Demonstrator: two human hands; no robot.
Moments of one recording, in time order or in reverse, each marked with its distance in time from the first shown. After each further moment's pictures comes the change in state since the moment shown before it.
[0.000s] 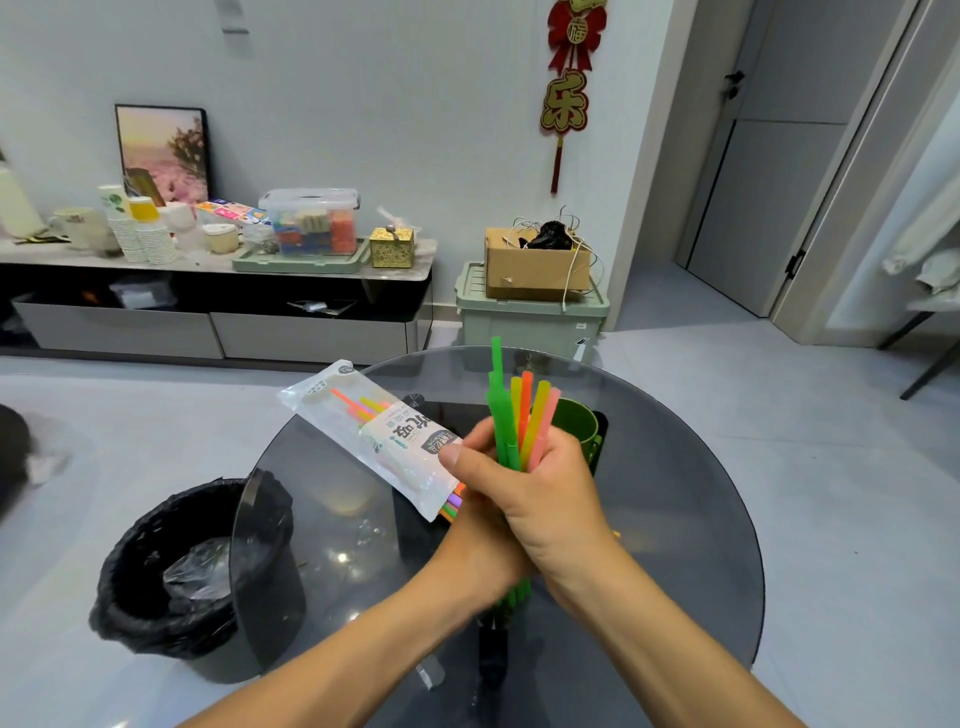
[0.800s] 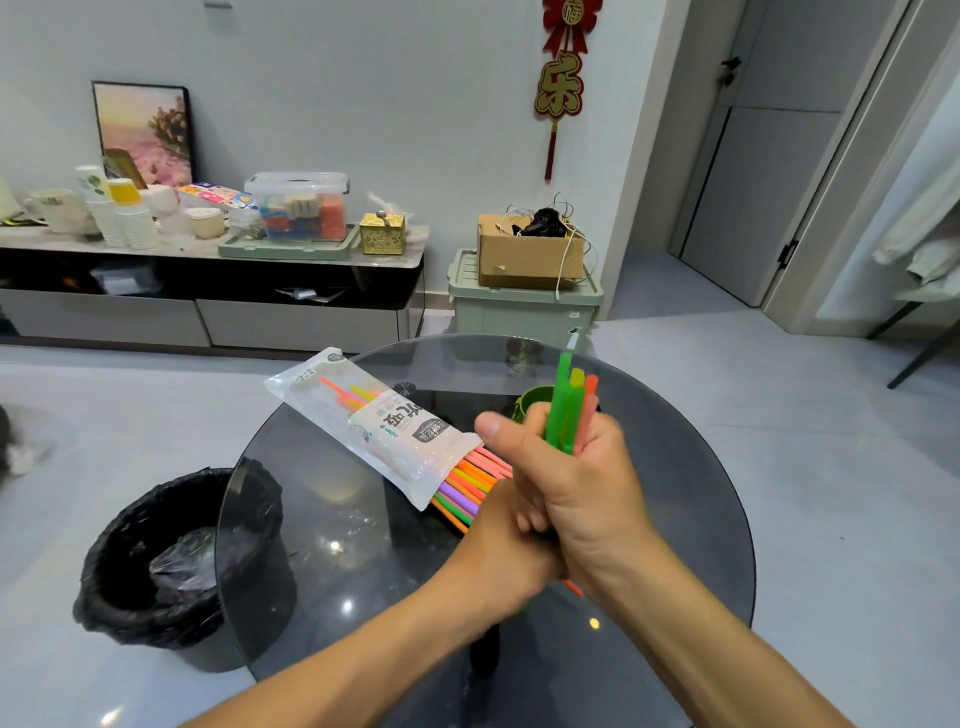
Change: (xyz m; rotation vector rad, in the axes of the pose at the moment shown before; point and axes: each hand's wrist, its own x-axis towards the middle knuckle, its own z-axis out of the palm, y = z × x) left_hand -0.001 -0.011 0.021 -0.070 0.103 -0.109; right_hand -0.008 -0.018 -0.021 -0.010 0.076 0.101
